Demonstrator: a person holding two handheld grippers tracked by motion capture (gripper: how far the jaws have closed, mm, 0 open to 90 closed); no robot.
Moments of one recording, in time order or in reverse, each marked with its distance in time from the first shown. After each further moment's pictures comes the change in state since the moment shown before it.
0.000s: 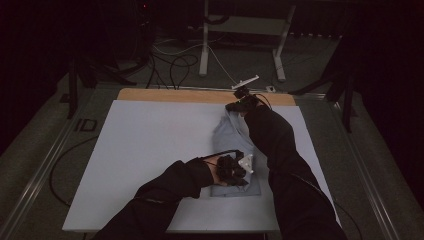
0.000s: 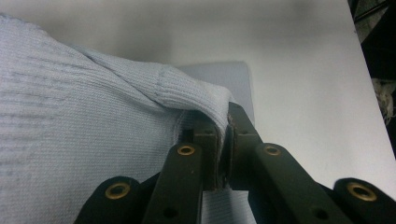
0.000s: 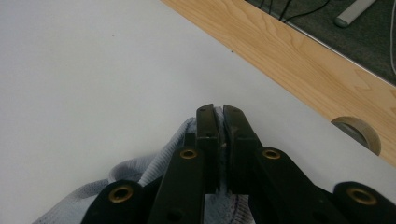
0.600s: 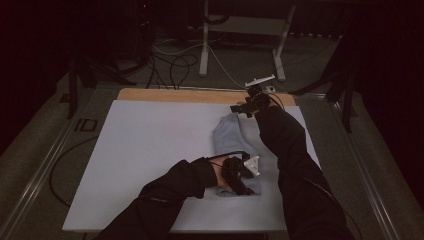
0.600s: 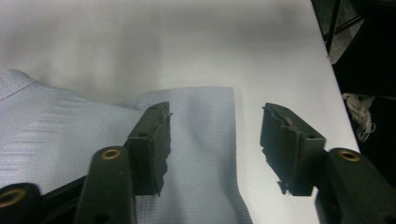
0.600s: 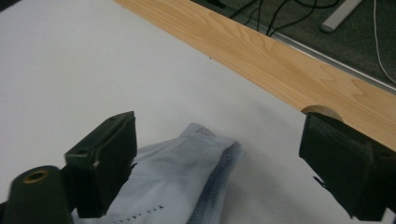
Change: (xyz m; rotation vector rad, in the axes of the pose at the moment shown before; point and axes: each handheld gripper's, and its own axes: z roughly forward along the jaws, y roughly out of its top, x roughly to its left) left arm -0.007 0.013 0.000 -0.034 -0.047 0.017; right arm -0.016 -0.014 -0.032 -0.081 -0.016 0.073
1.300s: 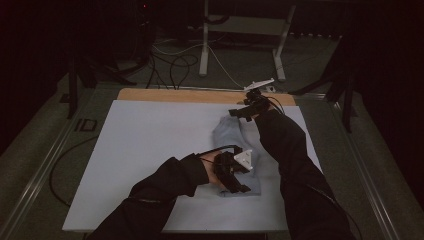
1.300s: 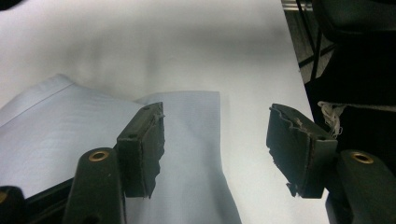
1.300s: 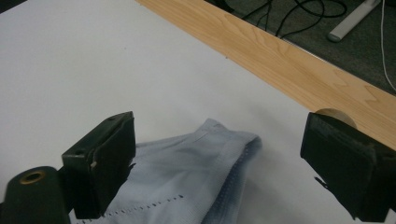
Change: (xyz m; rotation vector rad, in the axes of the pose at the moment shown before) left arm -0.008 -0.003 -0.044 -0.058 0.024 -0.028; right arm 0.015 -0.006 -0.006 -0.008 0.017 -0.058
